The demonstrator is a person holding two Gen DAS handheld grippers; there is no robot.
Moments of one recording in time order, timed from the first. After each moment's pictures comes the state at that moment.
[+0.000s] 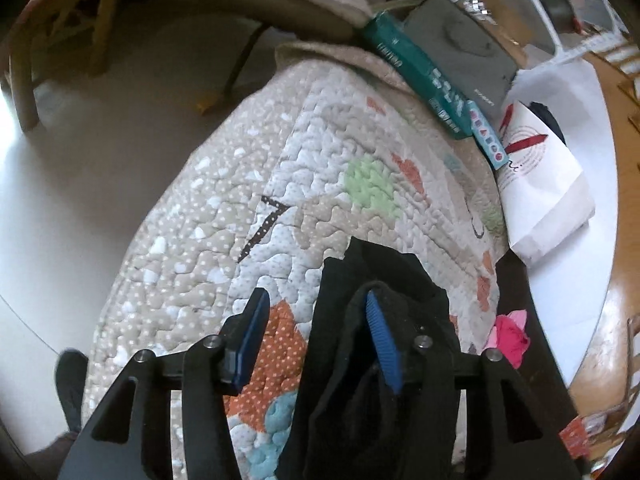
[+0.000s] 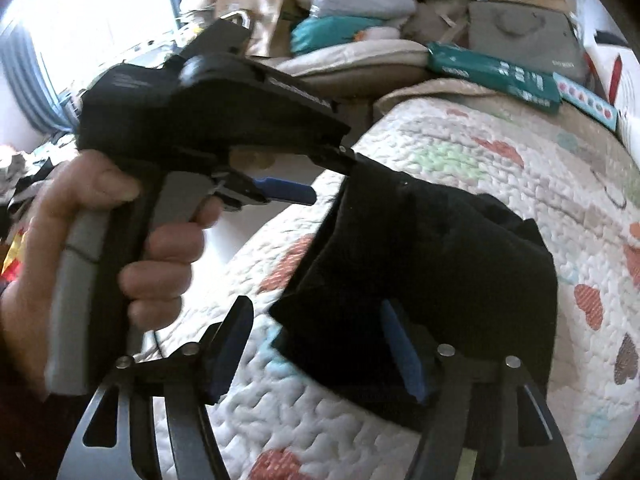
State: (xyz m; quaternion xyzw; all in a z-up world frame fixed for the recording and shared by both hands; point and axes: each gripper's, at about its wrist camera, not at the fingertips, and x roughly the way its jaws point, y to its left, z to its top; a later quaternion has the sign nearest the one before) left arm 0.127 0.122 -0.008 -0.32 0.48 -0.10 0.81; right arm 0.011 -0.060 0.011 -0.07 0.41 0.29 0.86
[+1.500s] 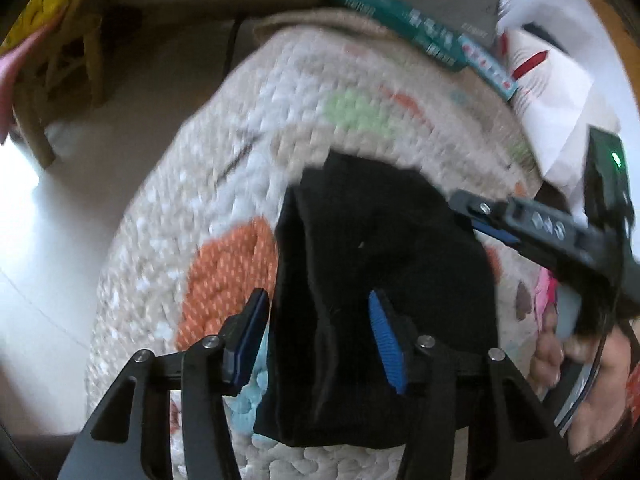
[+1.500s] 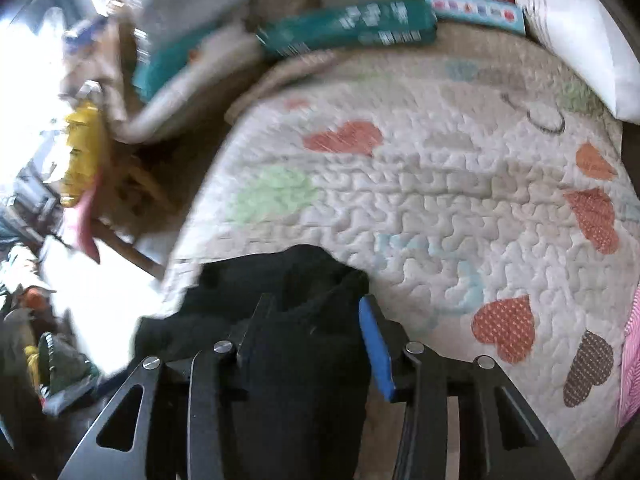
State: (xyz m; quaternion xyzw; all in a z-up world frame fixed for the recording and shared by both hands) left arm 0.097 0.059 -0.025 -0.21 0.54 -0.08 0.81; right arm 0.172 -0.175 0.016 0.07 0.50 0.13 0.85
